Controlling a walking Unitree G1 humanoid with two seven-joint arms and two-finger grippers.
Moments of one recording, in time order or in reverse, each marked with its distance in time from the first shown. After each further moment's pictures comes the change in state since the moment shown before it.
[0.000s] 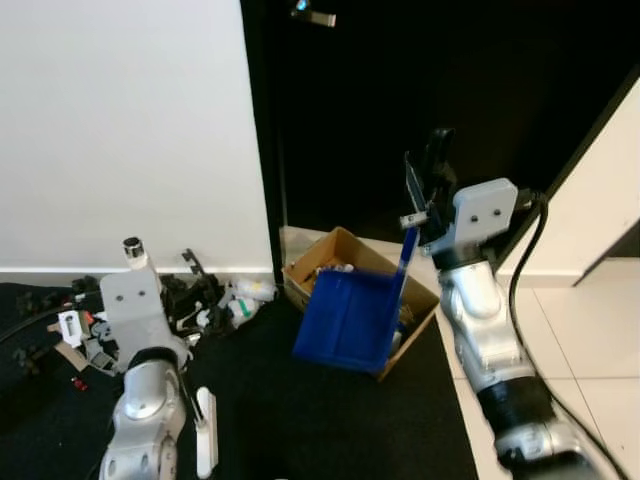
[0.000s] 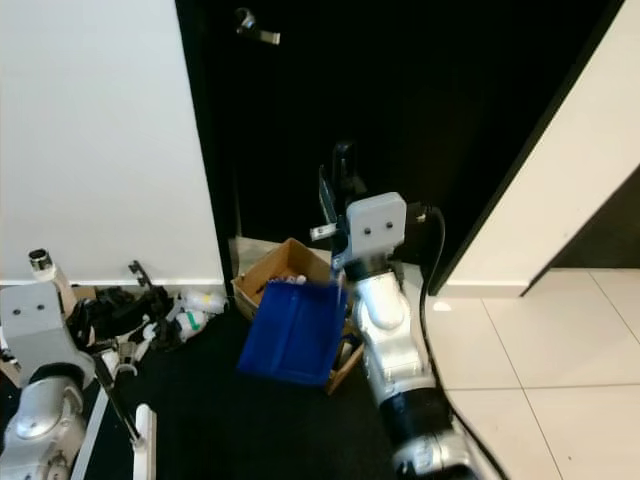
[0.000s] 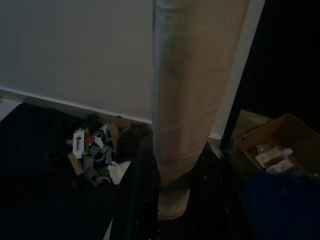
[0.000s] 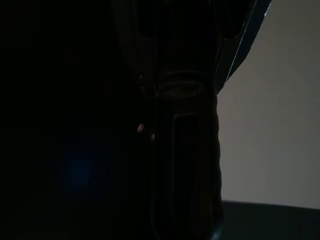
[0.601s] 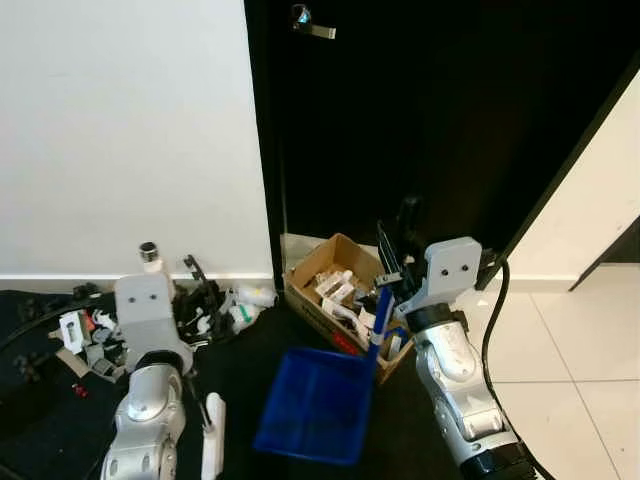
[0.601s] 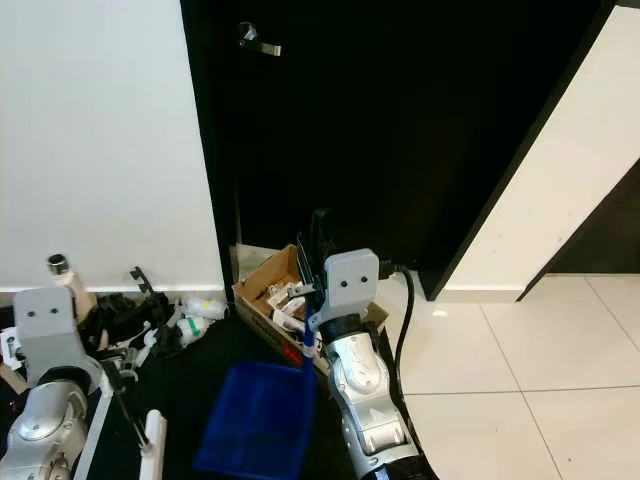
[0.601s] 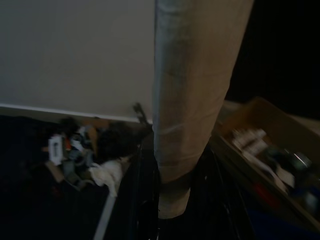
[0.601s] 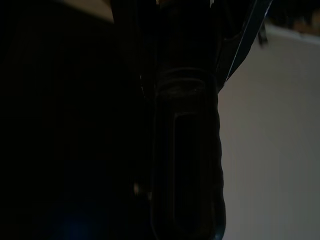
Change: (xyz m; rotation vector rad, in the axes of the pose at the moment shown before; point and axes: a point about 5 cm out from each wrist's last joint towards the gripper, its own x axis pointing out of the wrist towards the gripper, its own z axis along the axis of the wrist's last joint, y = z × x) left arm 0.000 -0.013 -0.017 0.023 0.068 -0.157; right arm -0.053 0.016 -0.044 0.008 0.274 -0.043
